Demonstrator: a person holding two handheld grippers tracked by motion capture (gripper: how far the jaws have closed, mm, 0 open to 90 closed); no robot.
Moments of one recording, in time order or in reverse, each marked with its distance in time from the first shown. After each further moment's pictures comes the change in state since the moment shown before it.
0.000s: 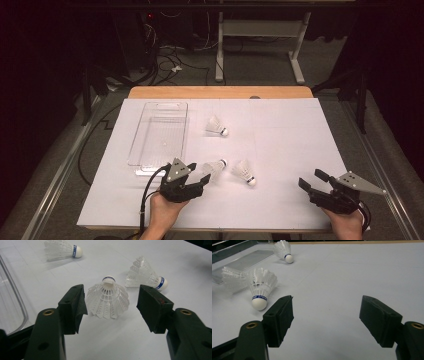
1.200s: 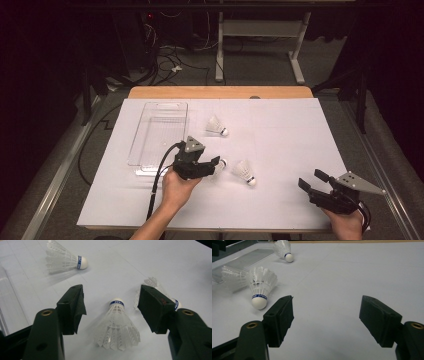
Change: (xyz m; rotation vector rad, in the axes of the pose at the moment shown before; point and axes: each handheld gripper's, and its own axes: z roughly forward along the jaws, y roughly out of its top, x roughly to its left) left arm 0.011 0.055 0.033 0.085 0.031 -0.028; right arm 0.000 0.000 0.000 0.006 0.003 -0.004
